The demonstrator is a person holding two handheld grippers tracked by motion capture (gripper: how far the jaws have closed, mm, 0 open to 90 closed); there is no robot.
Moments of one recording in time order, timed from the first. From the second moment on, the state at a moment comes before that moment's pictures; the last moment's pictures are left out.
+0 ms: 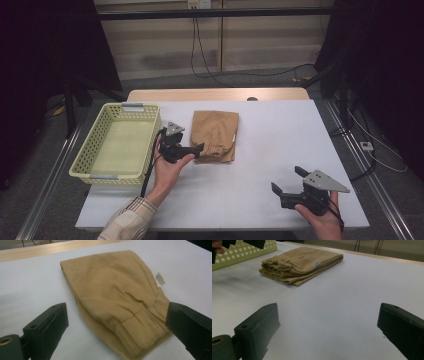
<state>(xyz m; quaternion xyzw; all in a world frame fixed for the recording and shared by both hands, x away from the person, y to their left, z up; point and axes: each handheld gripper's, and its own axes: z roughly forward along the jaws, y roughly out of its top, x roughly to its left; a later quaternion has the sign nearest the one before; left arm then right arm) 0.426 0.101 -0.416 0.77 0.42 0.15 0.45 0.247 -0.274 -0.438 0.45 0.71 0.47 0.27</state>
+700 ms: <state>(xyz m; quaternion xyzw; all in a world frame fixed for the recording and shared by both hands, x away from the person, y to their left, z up) 0.483 0.096 -0.442 0.76 0.48 0.13 0.41 0.249 -0.273 -0.440 0.45 0.71 0.47 0.27</state>
